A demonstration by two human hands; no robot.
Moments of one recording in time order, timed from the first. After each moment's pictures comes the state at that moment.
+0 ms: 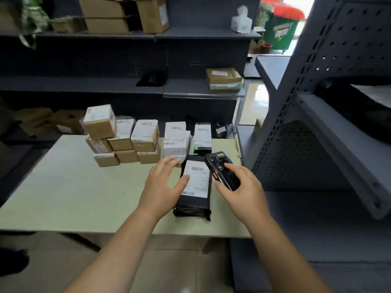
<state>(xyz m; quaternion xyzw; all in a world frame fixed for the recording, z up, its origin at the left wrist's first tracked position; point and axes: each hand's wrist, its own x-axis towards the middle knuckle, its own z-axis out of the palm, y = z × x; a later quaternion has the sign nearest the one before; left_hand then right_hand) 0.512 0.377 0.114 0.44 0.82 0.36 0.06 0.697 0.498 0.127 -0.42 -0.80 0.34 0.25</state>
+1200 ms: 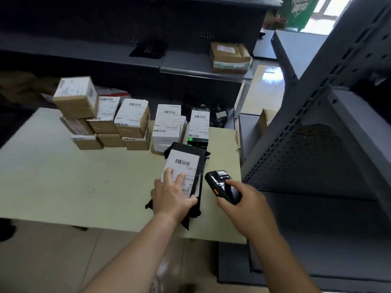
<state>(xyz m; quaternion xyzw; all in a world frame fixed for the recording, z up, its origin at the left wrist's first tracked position) 0.536 0.454 0.018 0.33 0.92 0.15 0.14 0.704 0.545 0.096 -0.49 -0.81 0.32 0.07</state>
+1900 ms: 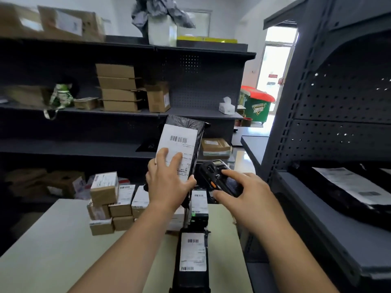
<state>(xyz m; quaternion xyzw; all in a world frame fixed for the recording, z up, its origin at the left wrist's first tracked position) 0.470 0.449 0.264 0.41 0.81 0.39 -0.17 0.678 0.489 0.323 -0.39 -0.84 0.25 0.27</state>
